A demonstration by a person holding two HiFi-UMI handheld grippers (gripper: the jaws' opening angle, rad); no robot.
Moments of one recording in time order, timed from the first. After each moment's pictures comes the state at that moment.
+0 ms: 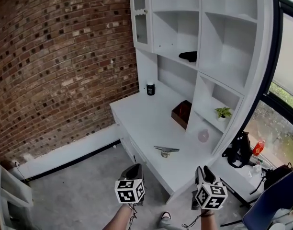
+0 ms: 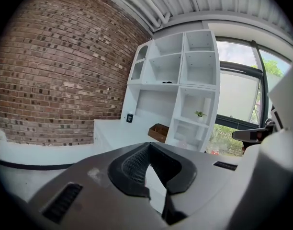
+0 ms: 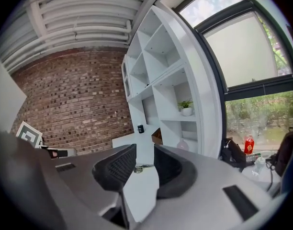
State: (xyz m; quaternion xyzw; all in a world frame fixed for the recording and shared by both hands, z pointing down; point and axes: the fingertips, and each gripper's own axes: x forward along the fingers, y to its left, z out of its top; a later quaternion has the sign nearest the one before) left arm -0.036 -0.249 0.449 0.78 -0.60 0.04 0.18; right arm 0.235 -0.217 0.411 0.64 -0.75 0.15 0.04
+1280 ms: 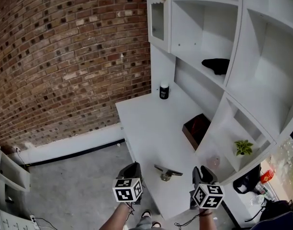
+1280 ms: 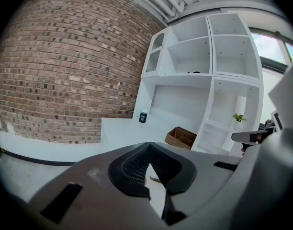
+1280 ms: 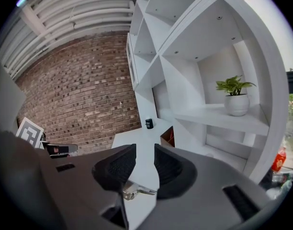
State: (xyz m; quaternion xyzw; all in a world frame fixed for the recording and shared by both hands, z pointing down) left arm -0.049 -0.413 0.473 0.72 -0.66 0.04 0.21; right arm 0.219 -0.433 0.436 0.56 -0.81 0.16 0.10
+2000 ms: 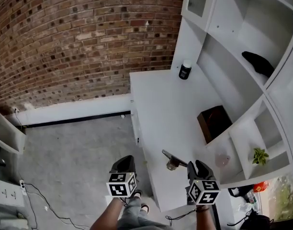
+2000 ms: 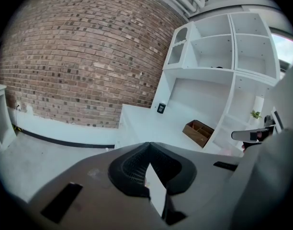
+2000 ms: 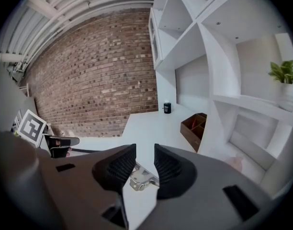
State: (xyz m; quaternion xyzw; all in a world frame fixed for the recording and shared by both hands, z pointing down) left arm -0.110 -0.373 0.544 0.65 -0.71 0.03 0.28; right arm 0.141 -0.444 0.487 0.46 -0.85 0.15 0.22
